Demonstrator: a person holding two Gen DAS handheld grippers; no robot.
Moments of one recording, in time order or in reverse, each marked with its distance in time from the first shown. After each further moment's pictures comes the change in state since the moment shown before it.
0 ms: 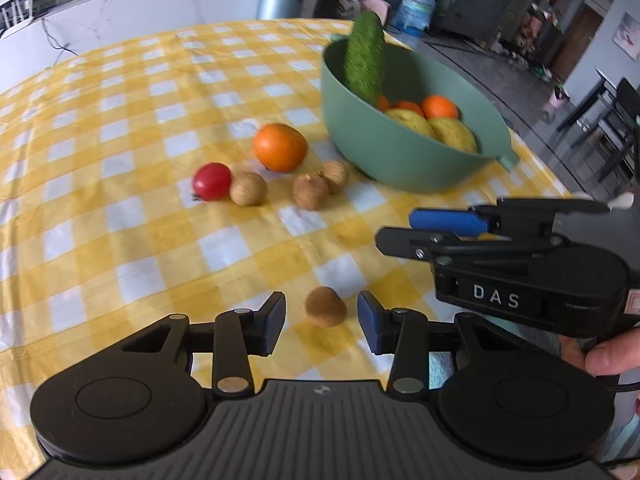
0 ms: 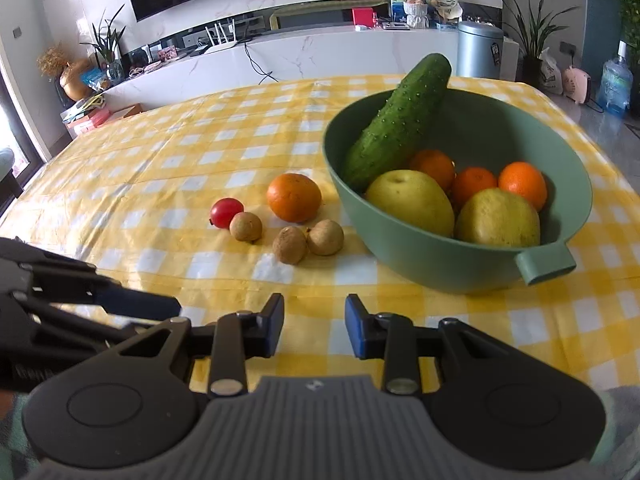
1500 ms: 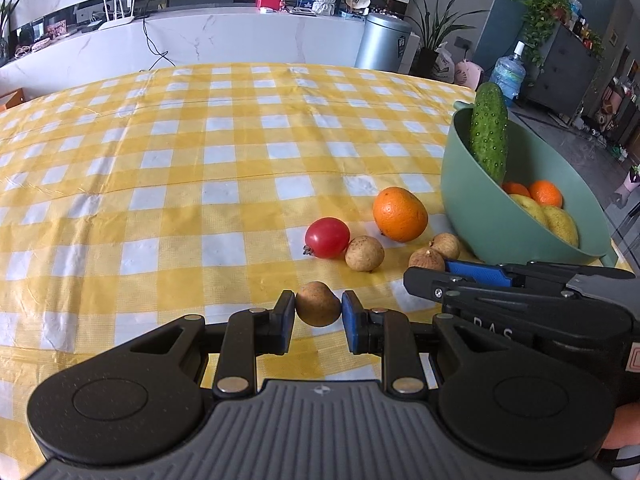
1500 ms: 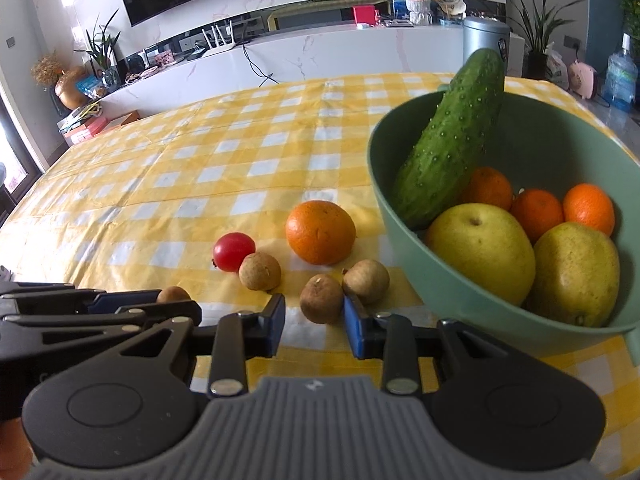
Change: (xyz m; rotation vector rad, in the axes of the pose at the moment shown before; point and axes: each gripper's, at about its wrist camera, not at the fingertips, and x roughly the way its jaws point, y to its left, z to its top) left arm -0.005 0.039 0.007 -0.209 -0.171 0.218; right arm 0.060 0.018 0.030 0.044 -0.001 0.010
